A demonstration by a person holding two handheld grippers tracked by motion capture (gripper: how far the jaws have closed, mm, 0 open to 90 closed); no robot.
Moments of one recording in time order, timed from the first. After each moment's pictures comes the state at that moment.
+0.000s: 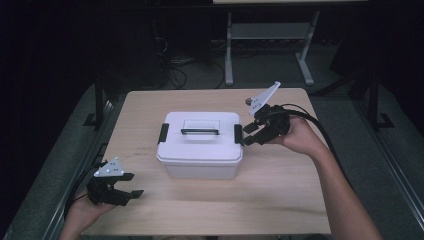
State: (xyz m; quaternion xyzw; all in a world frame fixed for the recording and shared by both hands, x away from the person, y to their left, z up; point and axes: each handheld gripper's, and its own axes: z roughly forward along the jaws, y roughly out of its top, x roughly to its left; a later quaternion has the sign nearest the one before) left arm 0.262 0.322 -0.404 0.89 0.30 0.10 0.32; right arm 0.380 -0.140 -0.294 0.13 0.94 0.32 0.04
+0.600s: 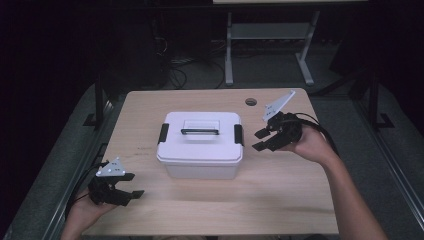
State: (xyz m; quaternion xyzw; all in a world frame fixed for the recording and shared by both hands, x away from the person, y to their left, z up) left arm 0.264 0.320 -0.407 0.89 0.30 0.10 0.32; right arm 0.372 -0.172 -0.315 0.16 0.93 0.32 0.04
